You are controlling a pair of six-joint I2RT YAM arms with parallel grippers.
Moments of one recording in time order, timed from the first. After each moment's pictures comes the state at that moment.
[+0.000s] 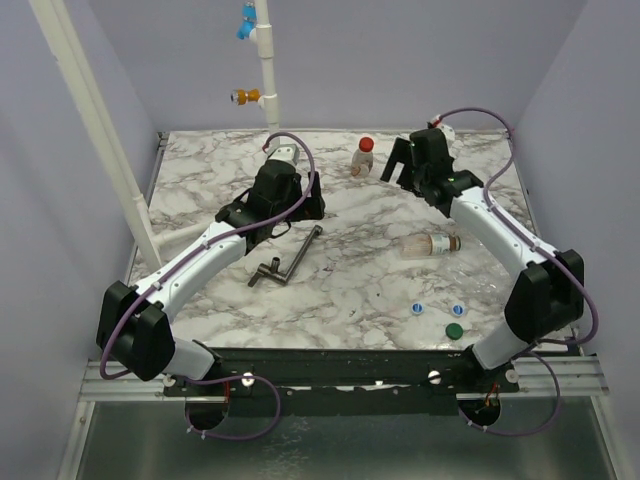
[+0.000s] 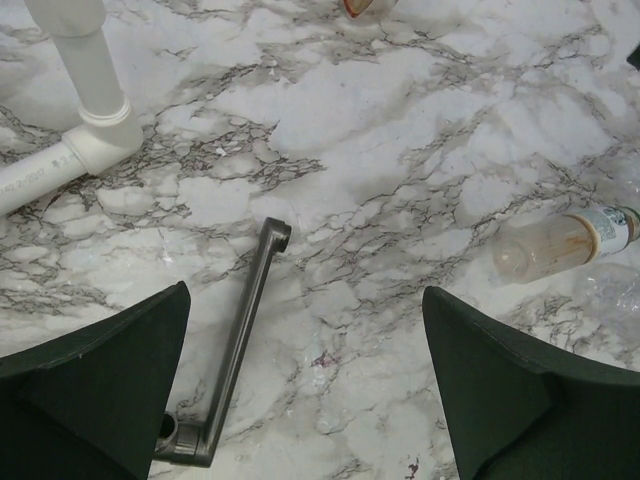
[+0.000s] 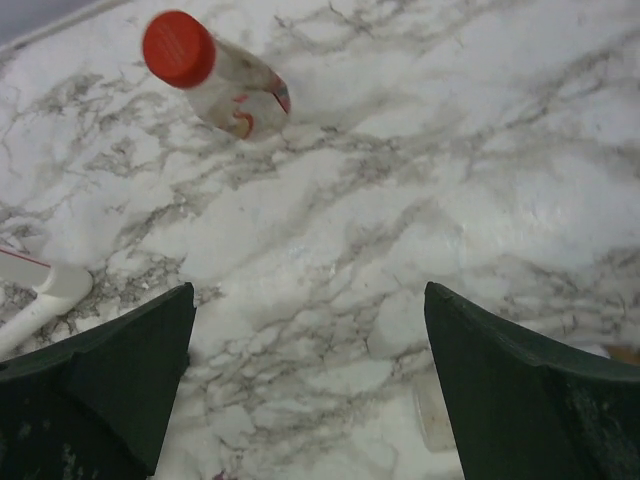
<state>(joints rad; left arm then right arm) -0.58 1.40 1.15 -0.30 -0.14 -0.46 0.41 1.62 1.38 -0.33 0.32 0.51</state>
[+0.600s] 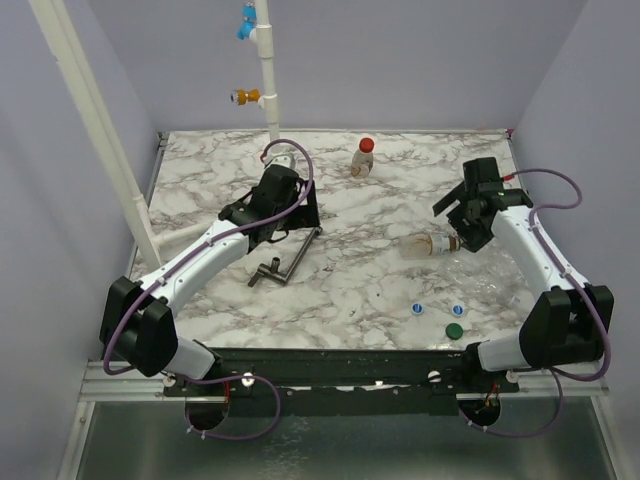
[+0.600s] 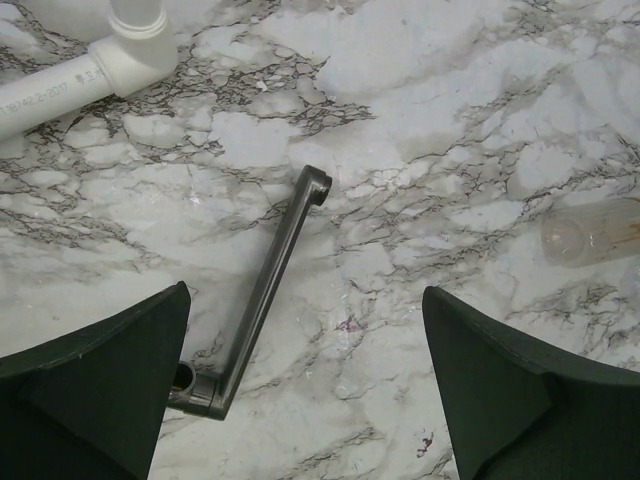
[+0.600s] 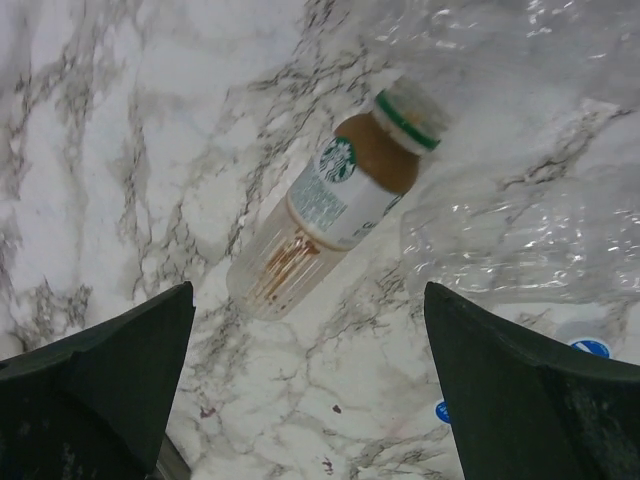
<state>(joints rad) -0.57 1.43 1.15 -0.44 -0.17 -0.53 0.15 1.42 1.16 -0.82 0.21 0.95</state>
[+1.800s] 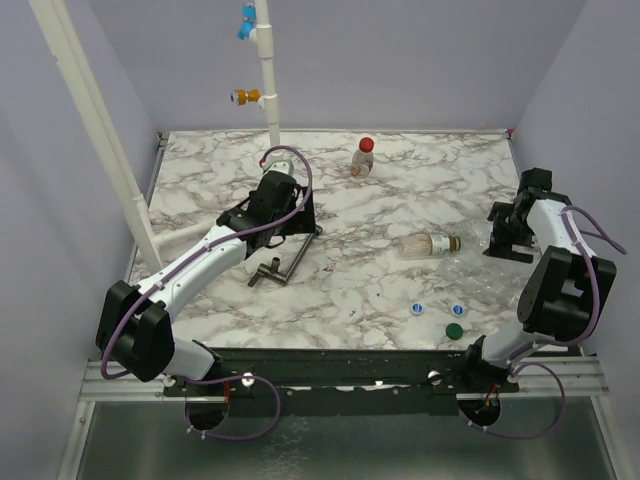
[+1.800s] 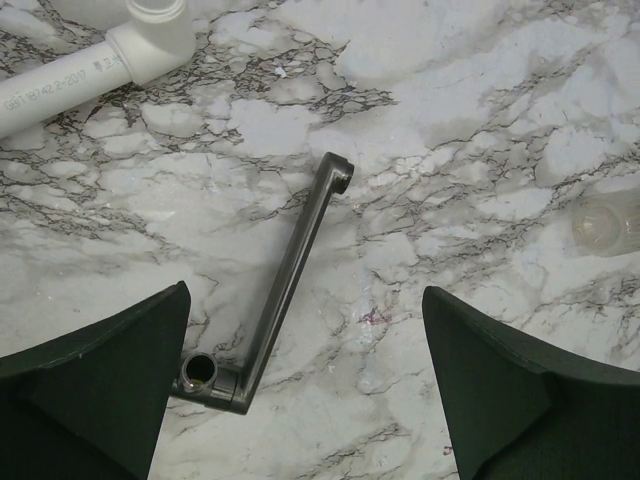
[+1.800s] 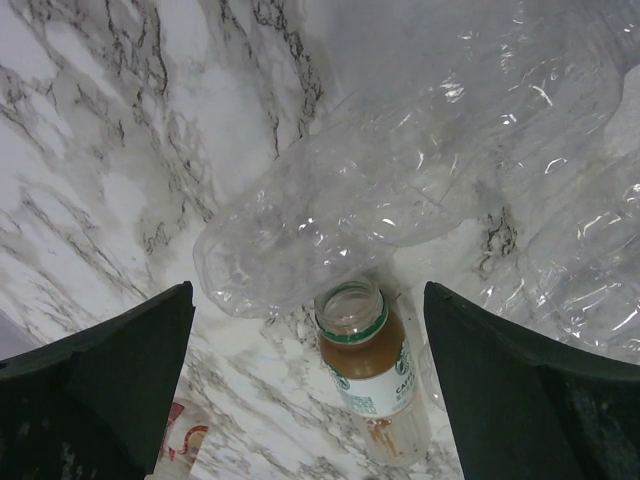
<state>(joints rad) -0.57 1.40 1.10 -0.42 -0.19 -0.49 -0.31 1.59 1.17 -0.84 0.12 1.49</state>
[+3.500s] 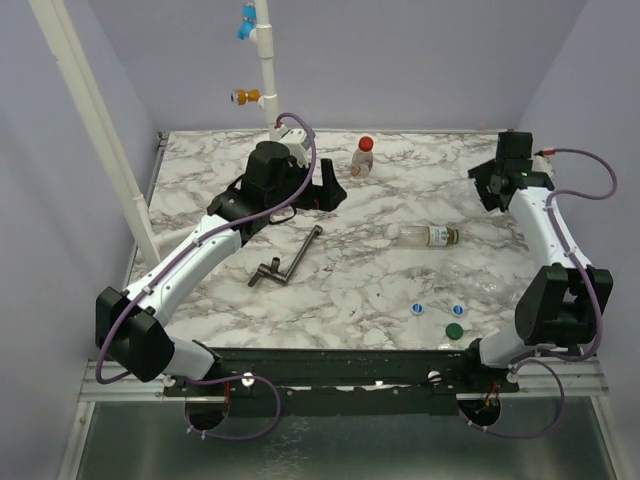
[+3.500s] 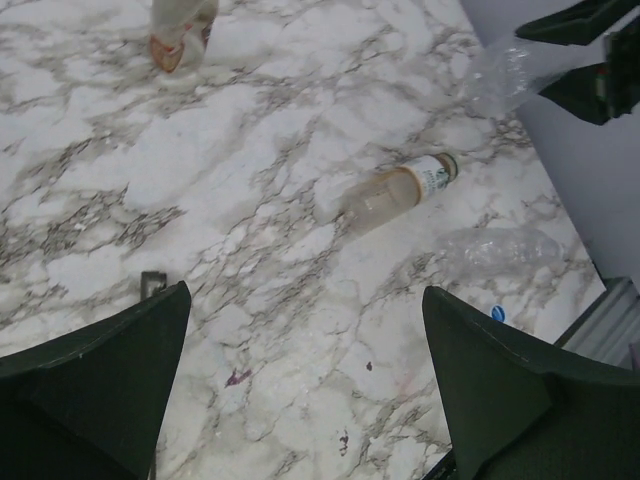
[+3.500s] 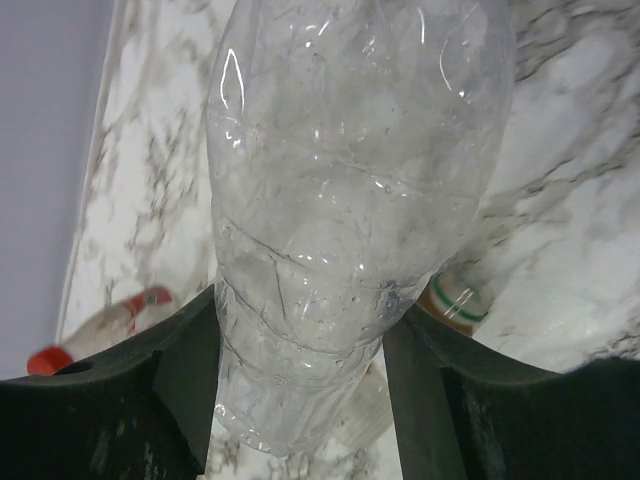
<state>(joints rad) -0.57 1.39 1.27 -0.32 0.15 -0.41 -0.14 1.54 1.31 -0.61 0.24 1.04</state>
